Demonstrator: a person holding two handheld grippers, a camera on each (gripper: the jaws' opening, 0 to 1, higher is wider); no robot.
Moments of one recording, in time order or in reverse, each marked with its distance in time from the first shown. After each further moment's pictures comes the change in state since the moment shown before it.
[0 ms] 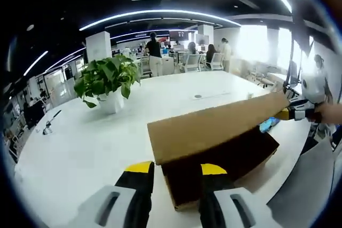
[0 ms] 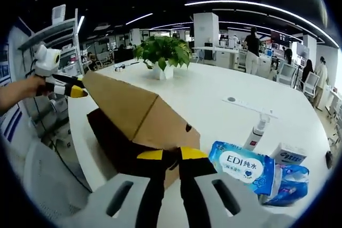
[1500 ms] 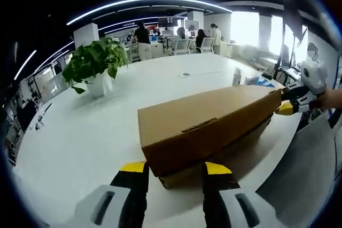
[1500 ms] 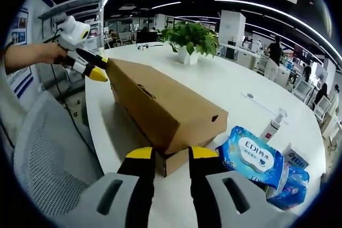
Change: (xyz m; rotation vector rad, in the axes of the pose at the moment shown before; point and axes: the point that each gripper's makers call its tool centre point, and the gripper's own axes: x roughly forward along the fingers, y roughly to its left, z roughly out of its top) left arm 0.003 -0.018 -0.060 0.030 0.120 -0.062; right arm -0.011 0.042 -0.052 -0.201 0.096 0.114
